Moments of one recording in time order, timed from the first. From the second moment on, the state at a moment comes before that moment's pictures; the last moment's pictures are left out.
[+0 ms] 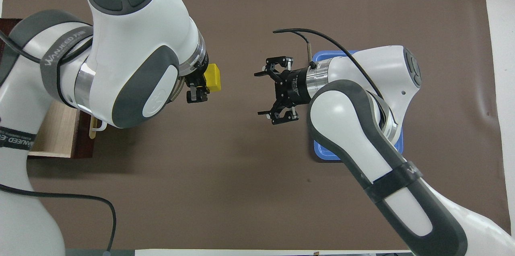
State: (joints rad) left arm -0.45 0.33 -0.10 -1.32 -0.02 1.65 -2.12; right arm 0.45 0.23 -0.02 -1.84 0.97 2.25 1.36
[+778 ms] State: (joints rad) left arm -0.46 0.33 -0.10 -1.32 -0.02 1.65 -2.12; right arm 0.56 0.31 -0.02 -1.71 0.95 2.34 1.57
